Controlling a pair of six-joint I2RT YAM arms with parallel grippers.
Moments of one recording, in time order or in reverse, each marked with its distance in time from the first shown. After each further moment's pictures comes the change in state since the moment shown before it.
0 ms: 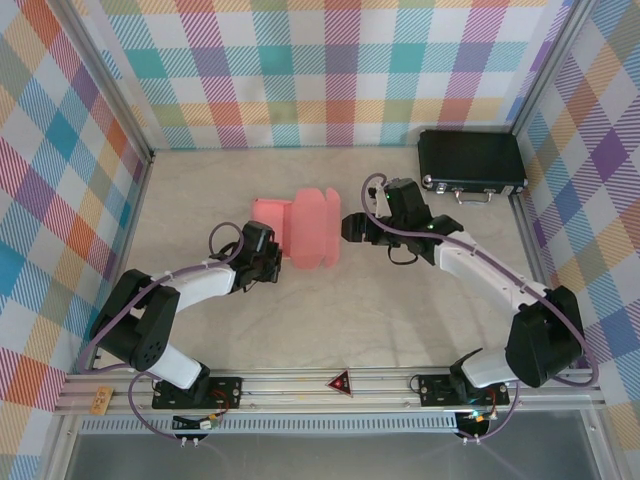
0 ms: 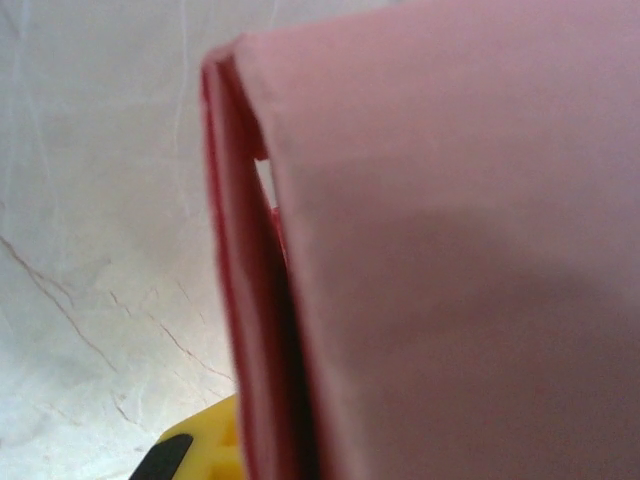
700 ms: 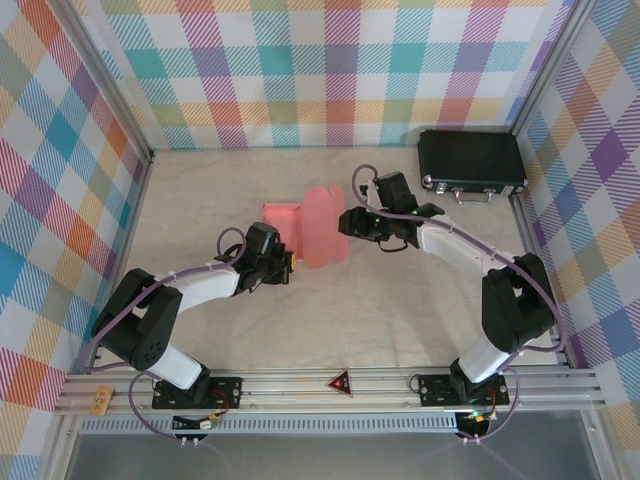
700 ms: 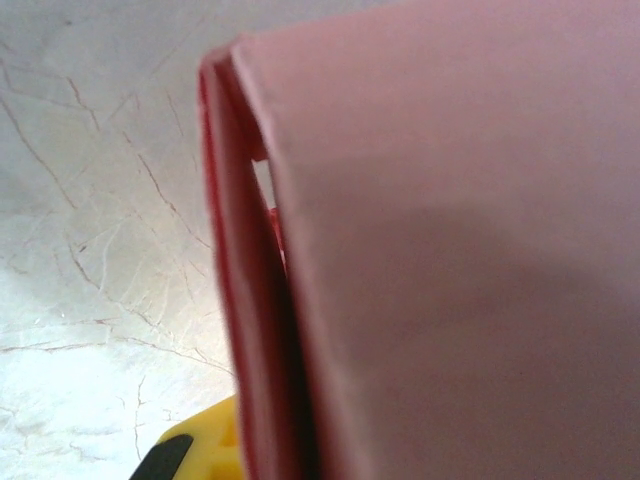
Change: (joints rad) left arm -0.041 0.008 -0.001 0.047 0.115 -0.154; right arm -0.026 0.203 0.086 0.044 -0.126 0.069
